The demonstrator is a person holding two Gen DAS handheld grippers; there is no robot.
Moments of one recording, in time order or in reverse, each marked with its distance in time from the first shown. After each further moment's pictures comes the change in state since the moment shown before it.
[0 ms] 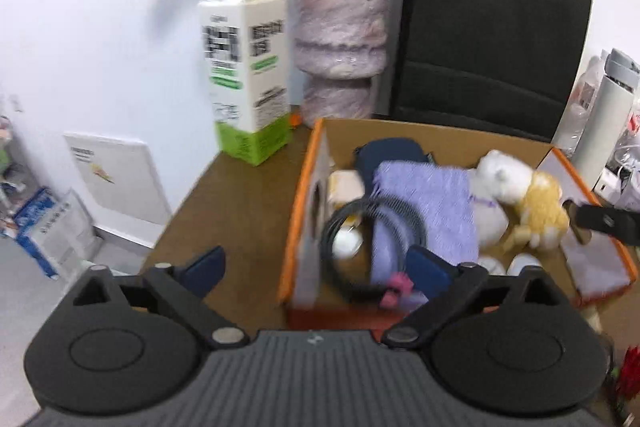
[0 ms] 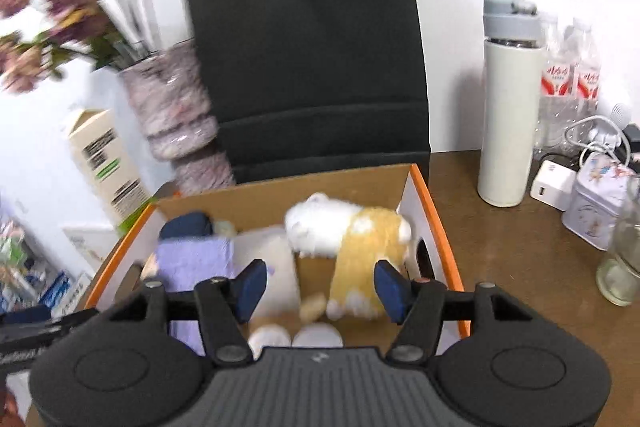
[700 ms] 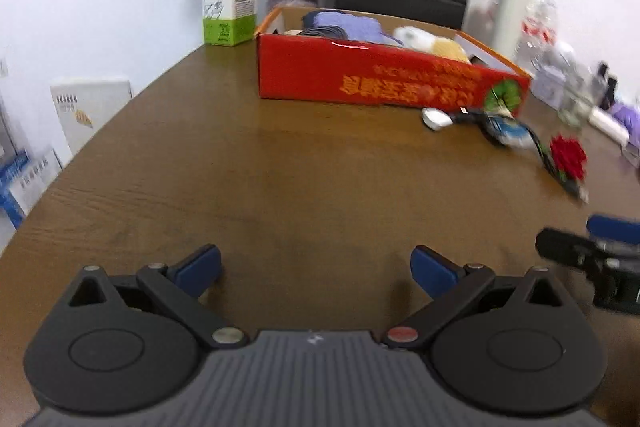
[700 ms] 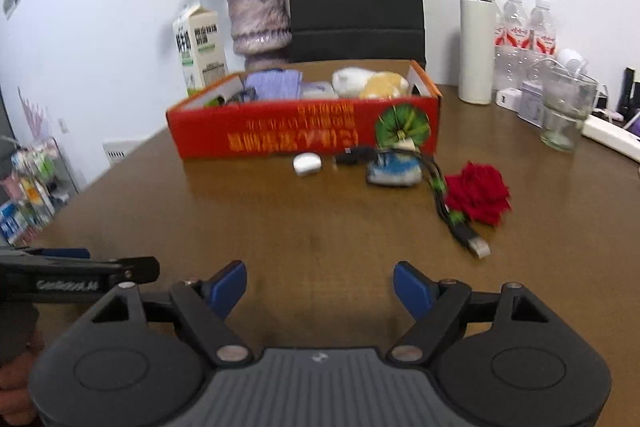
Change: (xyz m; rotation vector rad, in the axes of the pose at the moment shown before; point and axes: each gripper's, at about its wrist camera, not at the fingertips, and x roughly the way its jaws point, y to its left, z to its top) left arm -0.106 -0.001 -0.195 0.054 0.032 -0.145; right arm -0.150 0.010 -0.216 -0.130 -0.015 0.023
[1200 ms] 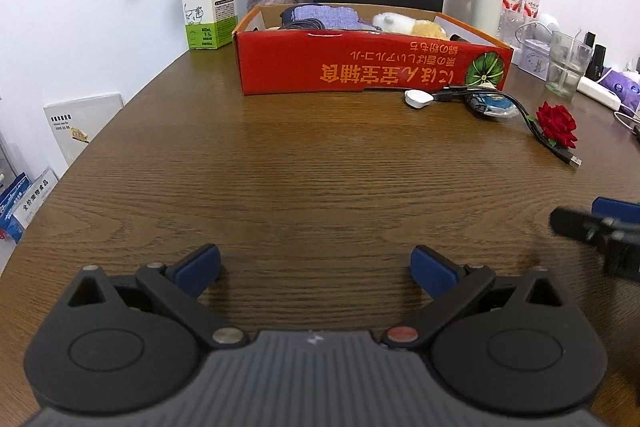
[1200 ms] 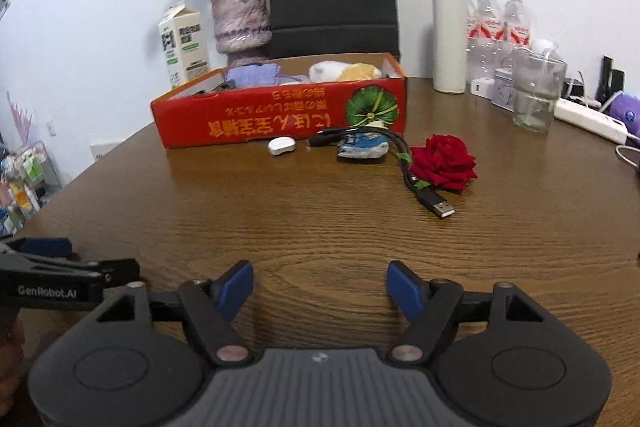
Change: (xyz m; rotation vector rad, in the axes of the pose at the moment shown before) left arm 0.001 -0.011 -0.007 0.065 0.012 0.003; right arm -0.011 -0.020 -0.023 0.040 -0.028 -0.036
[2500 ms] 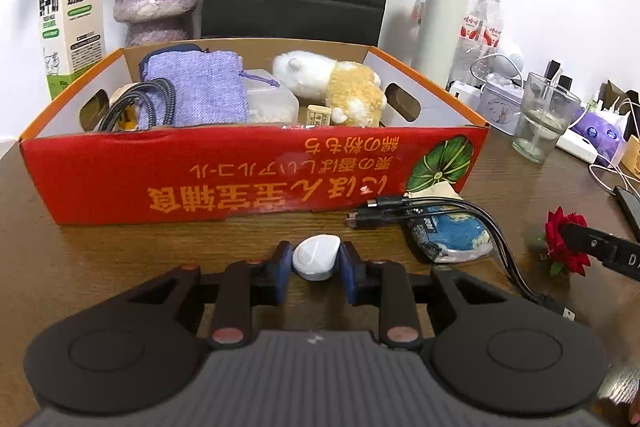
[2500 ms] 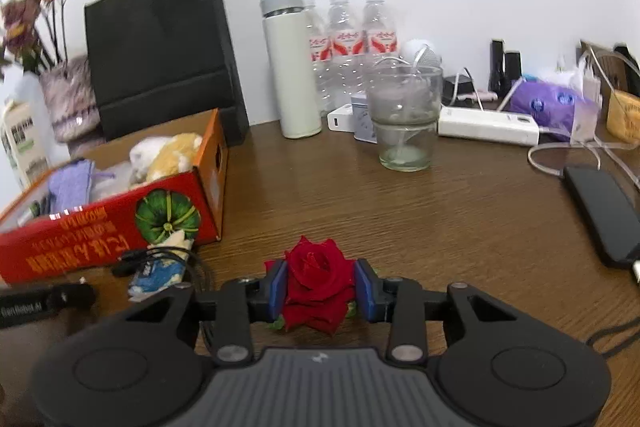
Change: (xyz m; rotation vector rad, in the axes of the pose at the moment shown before) left arm 0.119 -0.061 0.109 0.023 -0.053 -0.214; right arm 0.069 -0.108 0.069 0.252 -0.104 -0.269
